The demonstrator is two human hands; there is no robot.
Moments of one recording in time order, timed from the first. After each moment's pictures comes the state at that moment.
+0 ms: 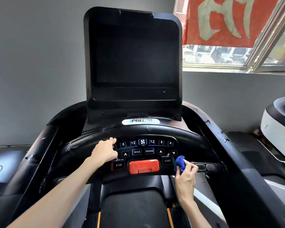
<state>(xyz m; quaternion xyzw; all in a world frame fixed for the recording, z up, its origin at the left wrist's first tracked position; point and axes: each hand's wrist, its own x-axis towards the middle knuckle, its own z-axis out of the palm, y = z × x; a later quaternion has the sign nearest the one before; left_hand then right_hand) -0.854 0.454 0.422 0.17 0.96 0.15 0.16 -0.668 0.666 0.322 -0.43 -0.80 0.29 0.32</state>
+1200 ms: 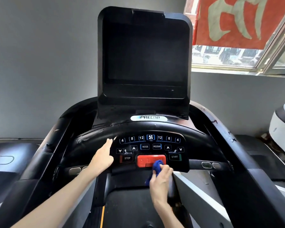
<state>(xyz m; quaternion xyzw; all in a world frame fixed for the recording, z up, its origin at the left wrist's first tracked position) -0.828 0.398 0.387 0.17 0.92 0.33 0.14 -0.693 0.555 0.315 -0.35 -0.79 0.38 0.32</state>
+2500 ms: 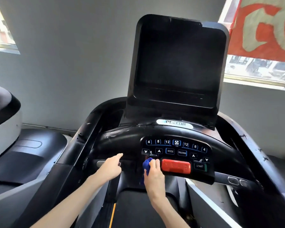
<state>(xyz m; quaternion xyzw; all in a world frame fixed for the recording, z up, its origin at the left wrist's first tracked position) -0.812 0.332 0.385 0.11 0.94 0.25 0.21 -0.738 0.487 0.322 -0.17 -0.93 0.28 0.17</state>
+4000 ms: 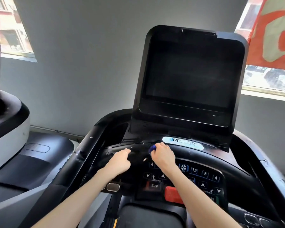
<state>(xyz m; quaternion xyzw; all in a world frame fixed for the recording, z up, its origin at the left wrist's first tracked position) -0.888 0.374 0.420 0.12 0.94 0.29 0.16 -0.881 0.556 0.410 -0.10 -0.99 0.13 0.05</state>
